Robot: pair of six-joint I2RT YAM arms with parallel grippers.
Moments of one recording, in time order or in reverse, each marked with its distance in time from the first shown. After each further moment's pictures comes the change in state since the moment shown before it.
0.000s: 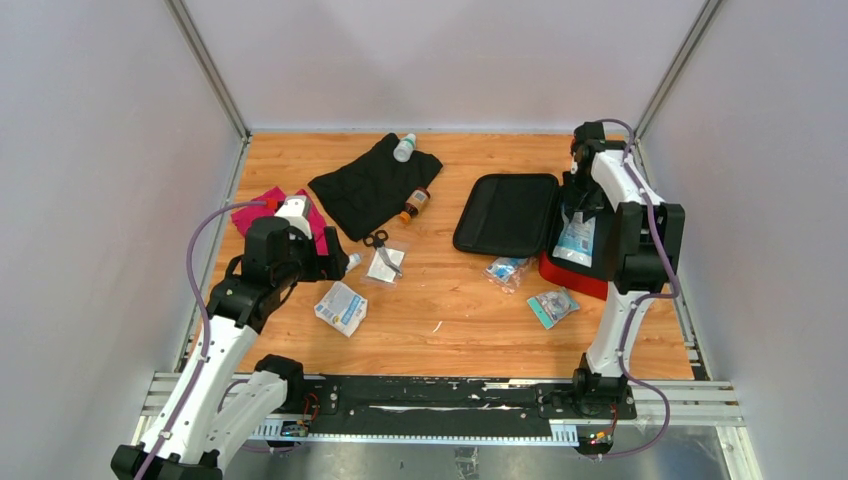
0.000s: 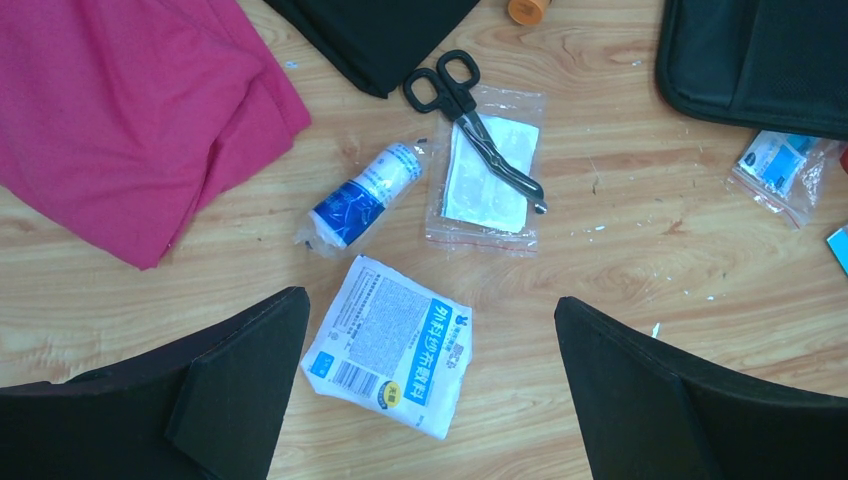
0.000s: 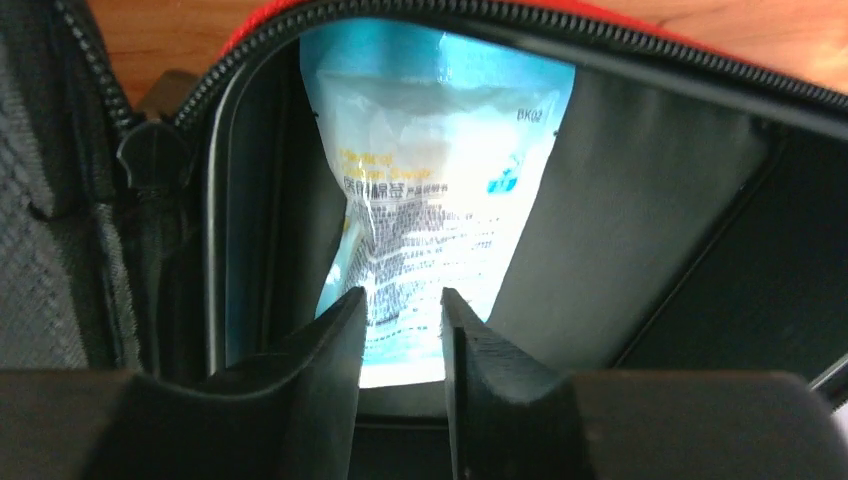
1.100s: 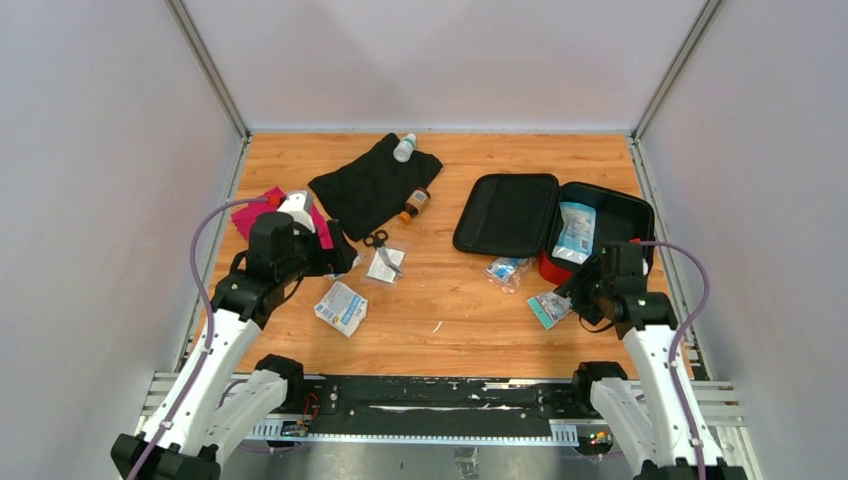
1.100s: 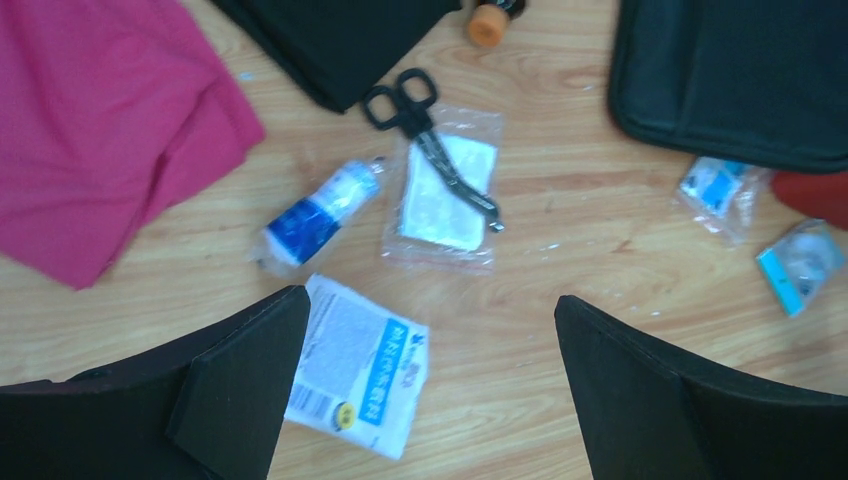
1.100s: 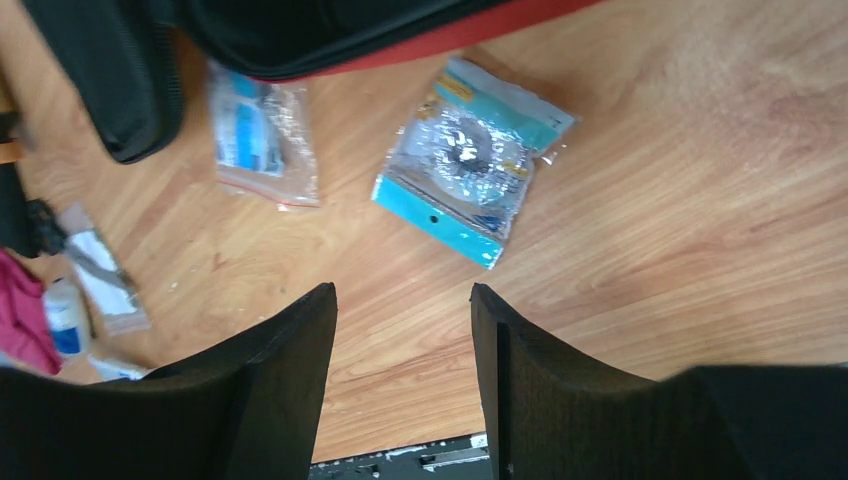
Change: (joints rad) left arm -0.006 0.034 0.000 0.043 0.031 -0.072; right arm 0.052 -1.319 -1.026 0.061 -0.184 0.750
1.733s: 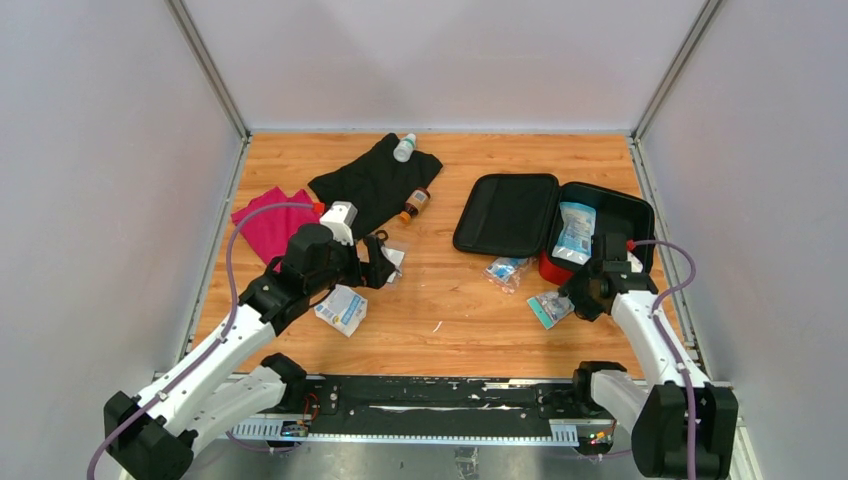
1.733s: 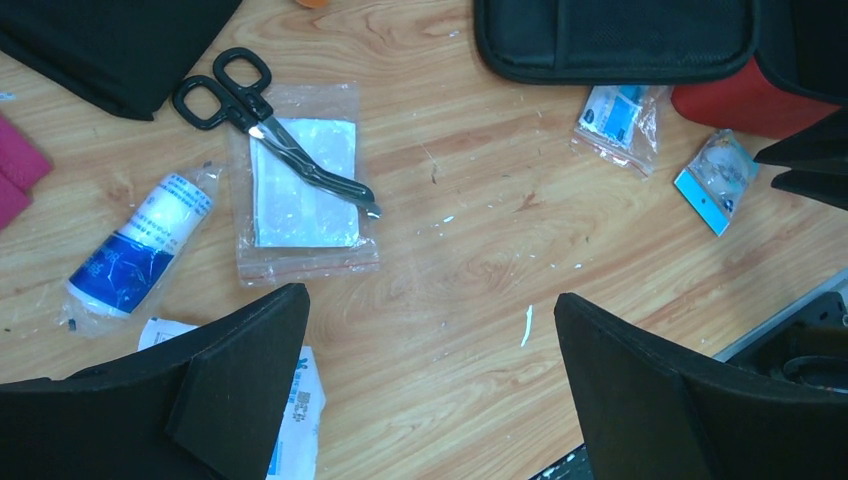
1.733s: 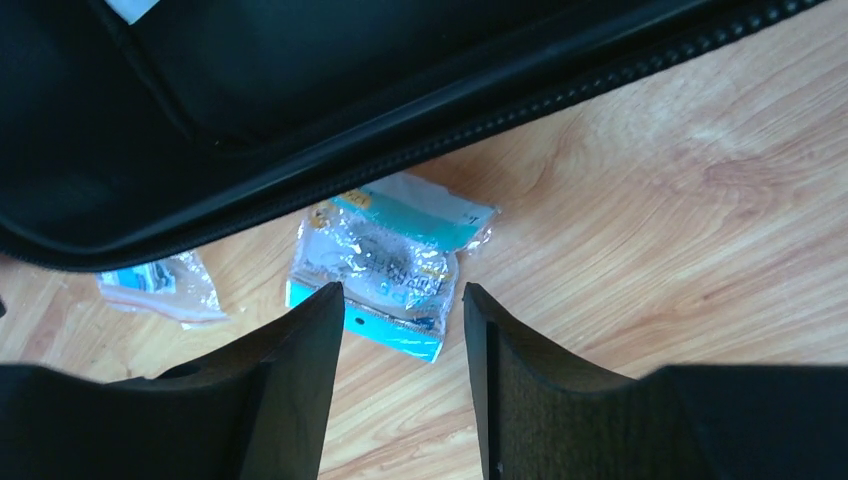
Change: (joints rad) left arm -0.304 0.064 -0.103 0.241 -0.029 -0.093; right arm -0.040 0.274 -0.087 0.177 0.124 0.018
